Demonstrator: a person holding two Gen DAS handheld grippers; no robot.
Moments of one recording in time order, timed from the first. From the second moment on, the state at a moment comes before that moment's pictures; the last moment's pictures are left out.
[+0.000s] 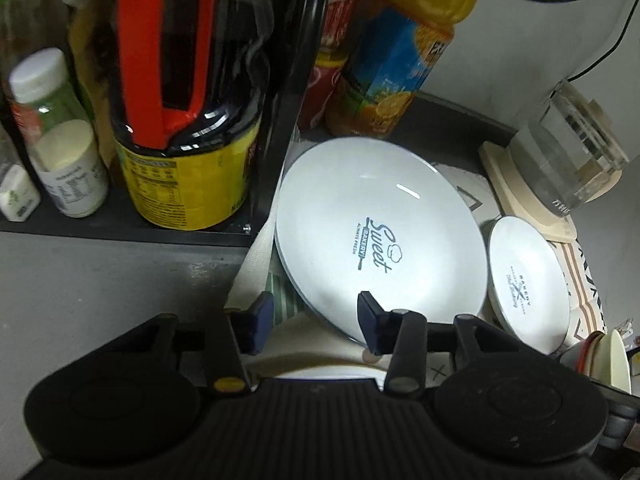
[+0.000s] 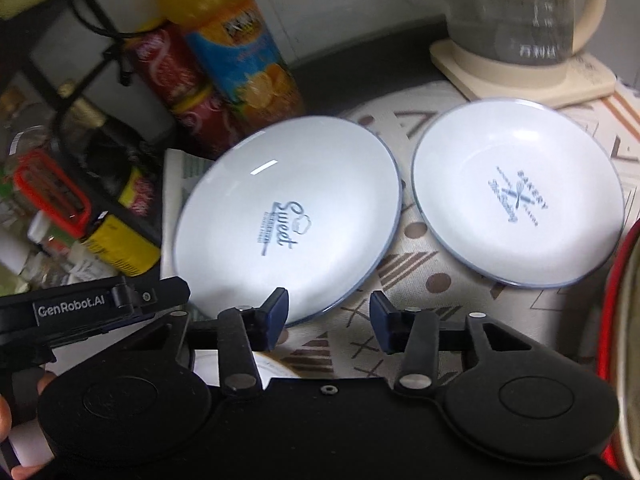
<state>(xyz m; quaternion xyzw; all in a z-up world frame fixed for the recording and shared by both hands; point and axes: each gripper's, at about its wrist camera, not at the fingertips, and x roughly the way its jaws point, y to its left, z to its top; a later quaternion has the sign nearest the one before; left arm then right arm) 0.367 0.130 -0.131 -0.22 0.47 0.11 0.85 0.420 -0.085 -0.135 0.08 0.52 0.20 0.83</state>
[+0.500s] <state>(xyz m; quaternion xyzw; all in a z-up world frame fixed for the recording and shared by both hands) 0.393 0.137 -0.163 -0.25 0.50 0.10 0.82 0.445 -0.080 -0.165 0.10 0.53 0.18 0.82</state>
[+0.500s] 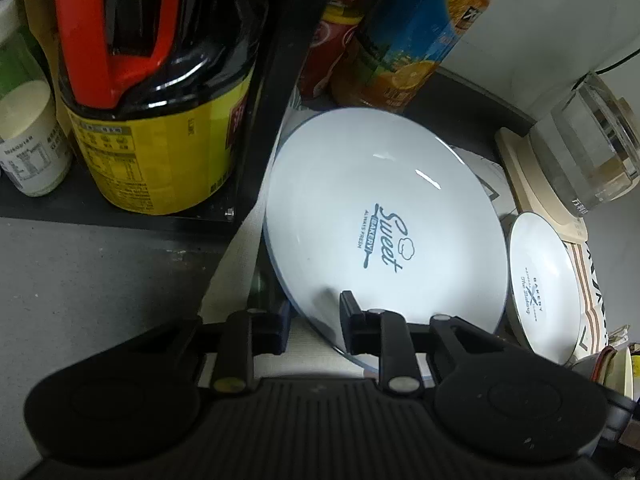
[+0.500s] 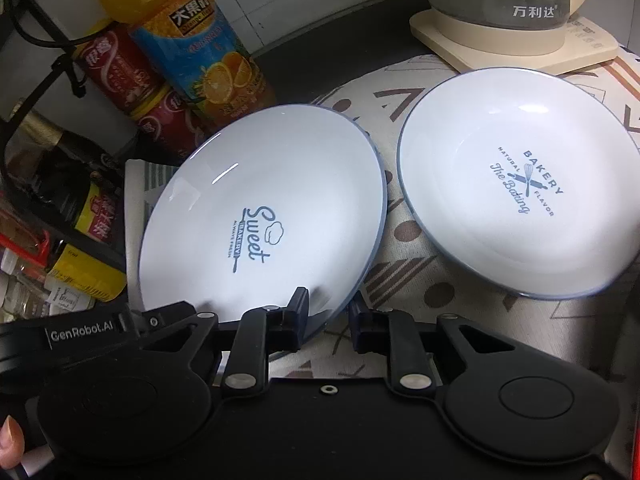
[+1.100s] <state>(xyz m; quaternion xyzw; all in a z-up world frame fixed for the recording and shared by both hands) 0.395 0.131 -0.158 -0.25 0.48 0.10 0.83 0.445 -0.090 -0.164 0.14 0.51 0.19 0.83</state>
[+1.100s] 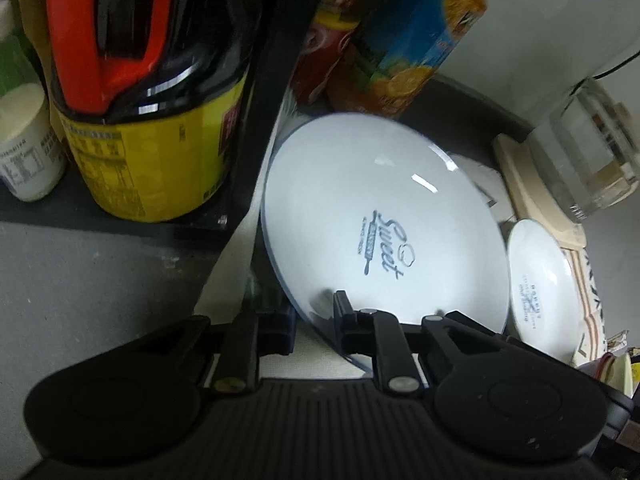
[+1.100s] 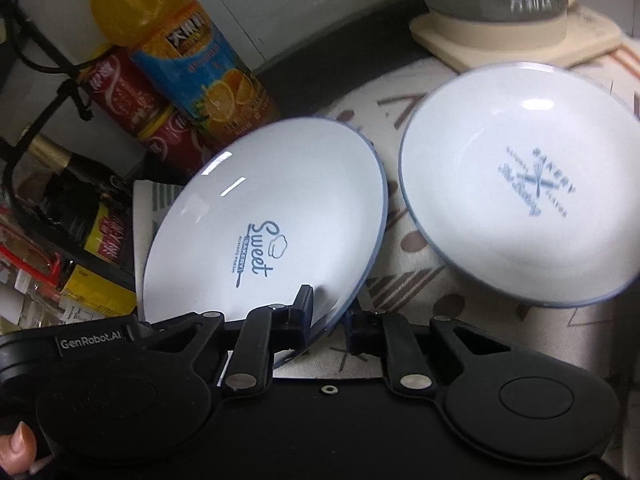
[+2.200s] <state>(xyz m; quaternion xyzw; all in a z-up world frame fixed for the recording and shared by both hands) 0.270 0.063 -0.093 -0.26 0.43 0.14 0.85 0.340 -0.154 -0.112 0.13 0.47 0.24 0.84</state>
